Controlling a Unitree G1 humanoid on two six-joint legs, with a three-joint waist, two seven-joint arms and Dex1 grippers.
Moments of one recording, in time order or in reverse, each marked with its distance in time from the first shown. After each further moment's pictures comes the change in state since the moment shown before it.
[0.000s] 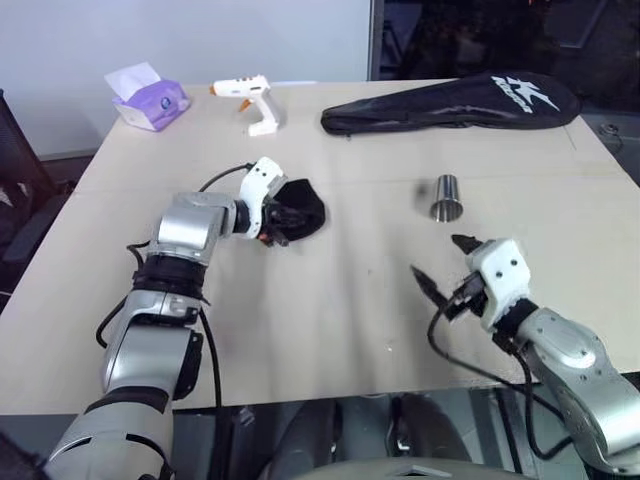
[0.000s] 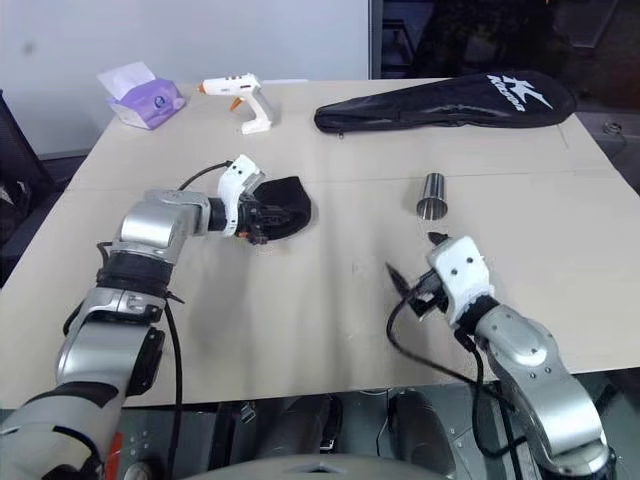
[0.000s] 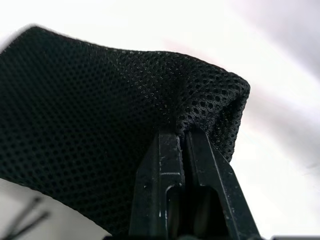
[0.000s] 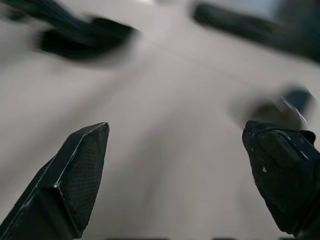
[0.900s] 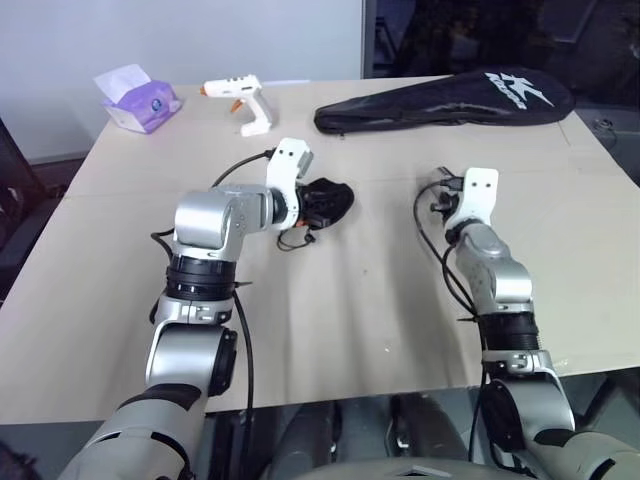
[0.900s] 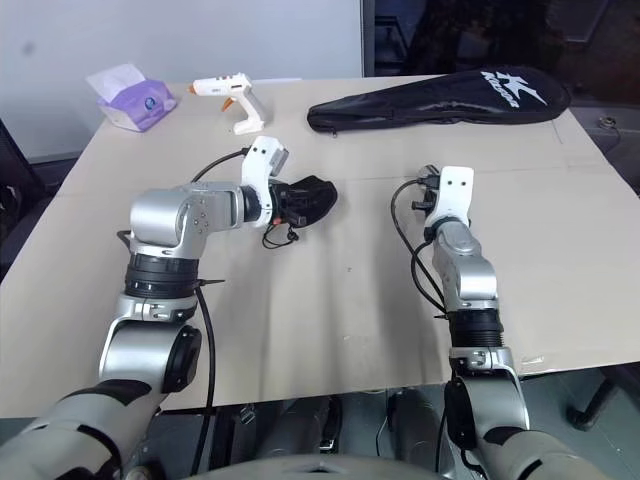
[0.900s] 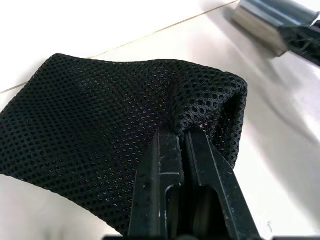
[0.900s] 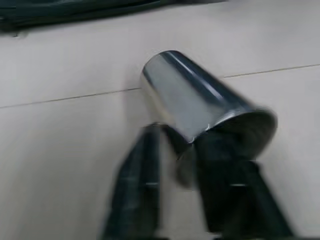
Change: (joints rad) left arm 0.005 -0.154 0.094 -0.361 -0.135 0.348 0.404; right arm -0.580 0.321 -0.175 0.922 -0.108 -0.283 -0.325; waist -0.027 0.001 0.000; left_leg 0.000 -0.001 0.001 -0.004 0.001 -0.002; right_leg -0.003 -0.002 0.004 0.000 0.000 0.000
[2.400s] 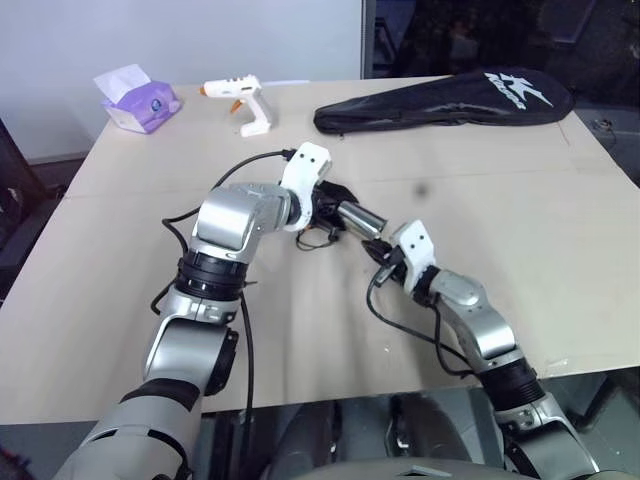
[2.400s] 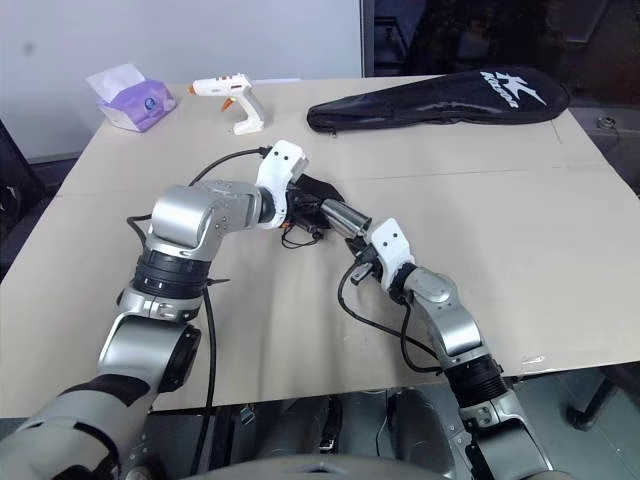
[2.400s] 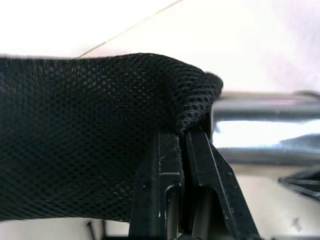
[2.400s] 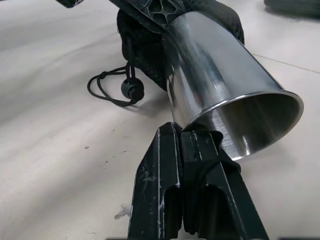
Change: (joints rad) left arm -0.020 0.039 -0.191 -0.036 0.042 -0.024 0.054; right arm 0.249 -0.088 0.394 -0.144 -0.018 -0.262 0.577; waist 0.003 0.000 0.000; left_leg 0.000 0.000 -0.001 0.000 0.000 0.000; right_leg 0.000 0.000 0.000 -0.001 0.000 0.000
